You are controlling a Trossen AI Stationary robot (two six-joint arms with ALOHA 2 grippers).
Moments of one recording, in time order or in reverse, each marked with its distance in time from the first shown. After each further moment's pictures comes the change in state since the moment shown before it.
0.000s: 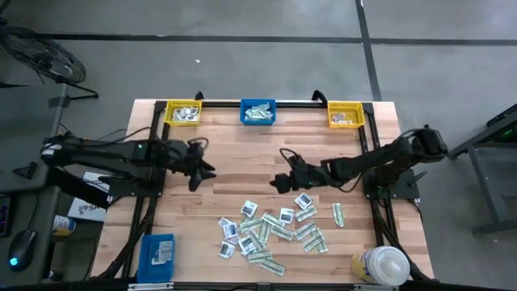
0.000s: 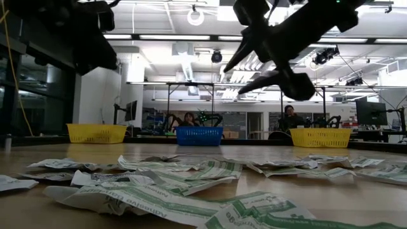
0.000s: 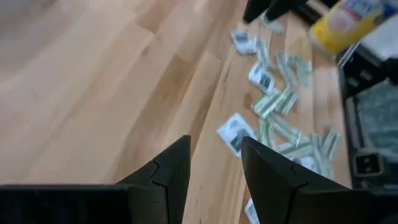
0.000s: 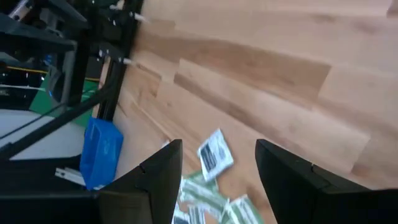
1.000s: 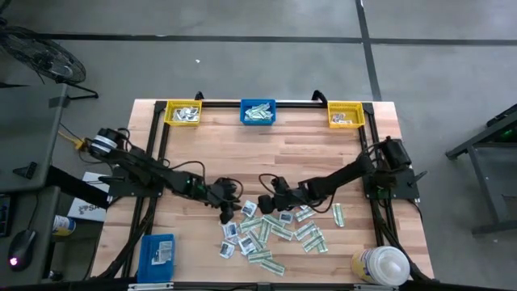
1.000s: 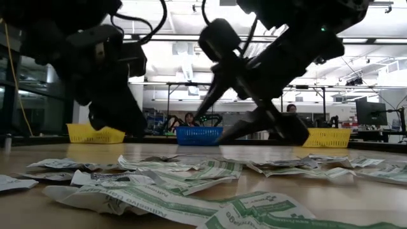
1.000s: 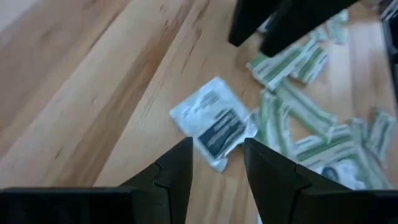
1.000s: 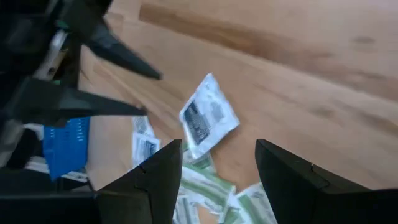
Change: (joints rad) left arm -0.306 0.789 0.002 0.694 -0.175 -0.225; right arm 0.109 0.387 0.148 0.147 -0.035 0.143
